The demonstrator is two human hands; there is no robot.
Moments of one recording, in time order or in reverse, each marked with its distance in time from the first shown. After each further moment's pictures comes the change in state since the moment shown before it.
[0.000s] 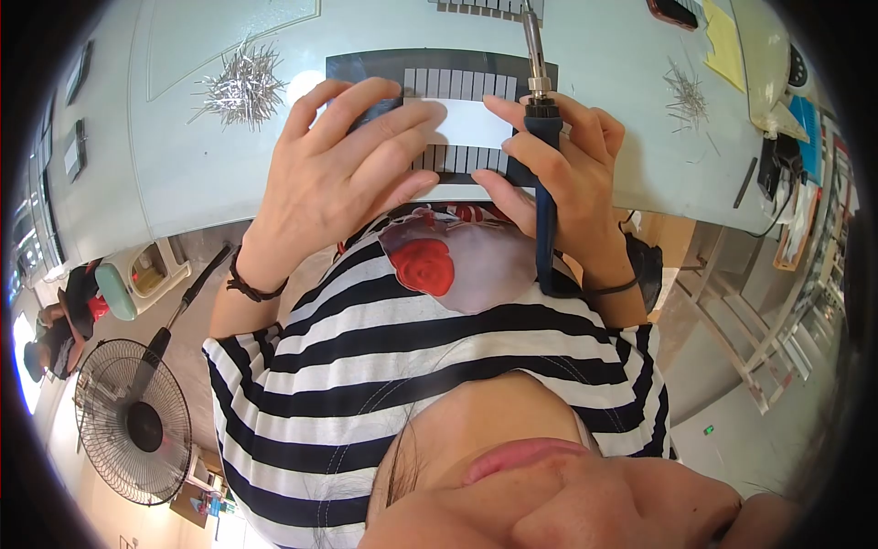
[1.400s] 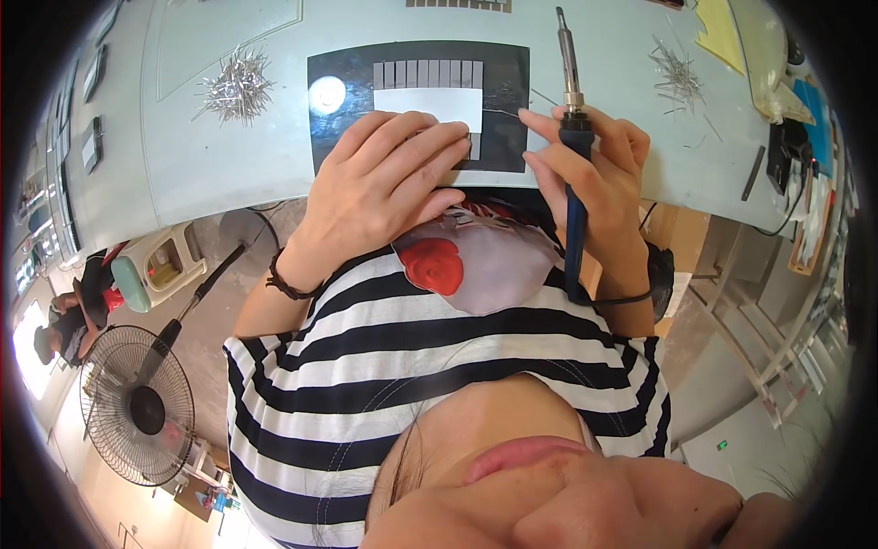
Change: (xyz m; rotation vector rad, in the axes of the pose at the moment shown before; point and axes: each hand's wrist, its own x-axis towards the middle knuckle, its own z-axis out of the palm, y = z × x) left_hand 0.002 0.042 0.025 -0.068 0.010 0.010; right_hand -0.031 0.020 -0.025 -0.045 0.062 -0.029
